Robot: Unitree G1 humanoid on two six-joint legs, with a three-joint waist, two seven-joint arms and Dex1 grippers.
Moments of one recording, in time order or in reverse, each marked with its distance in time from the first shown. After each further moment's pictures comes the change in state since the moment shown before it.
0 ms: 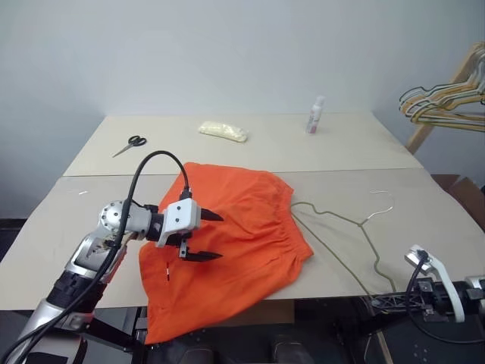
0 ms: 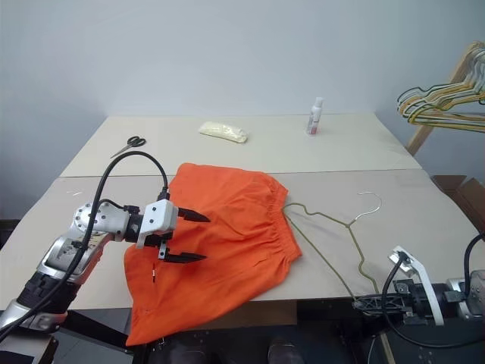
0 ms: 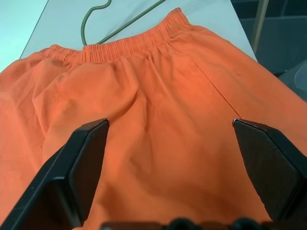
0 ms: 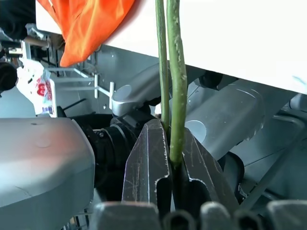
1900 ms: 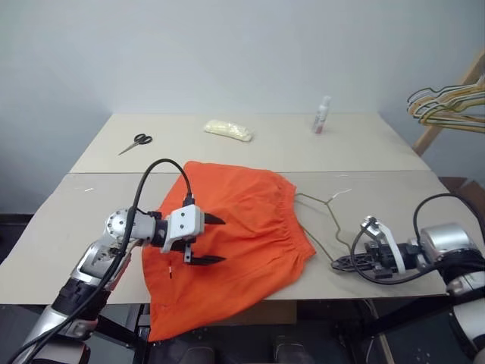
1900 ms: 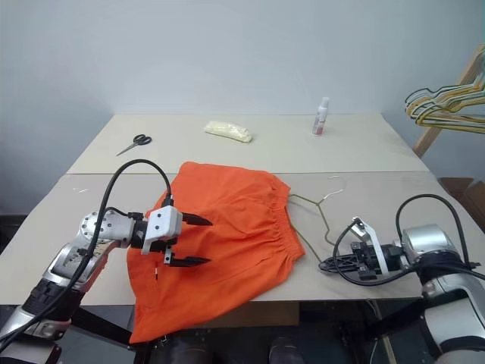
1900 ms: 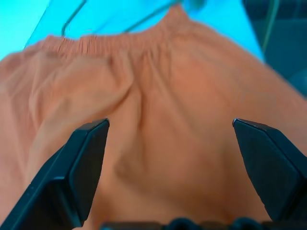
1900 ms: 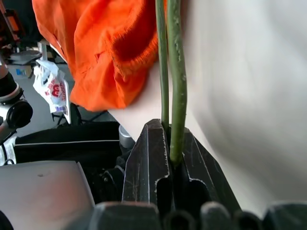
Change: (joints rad) left arm 0.043 -0.036 -0.008 -0.037 0.008 -0.014 0.050; right arm -0.662 0.357 0.366 0.645 -0.352 -0.089 0.165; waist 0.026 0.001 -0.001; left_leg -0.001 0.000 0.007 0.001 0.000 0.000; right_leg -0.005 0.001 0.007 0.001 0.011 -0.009
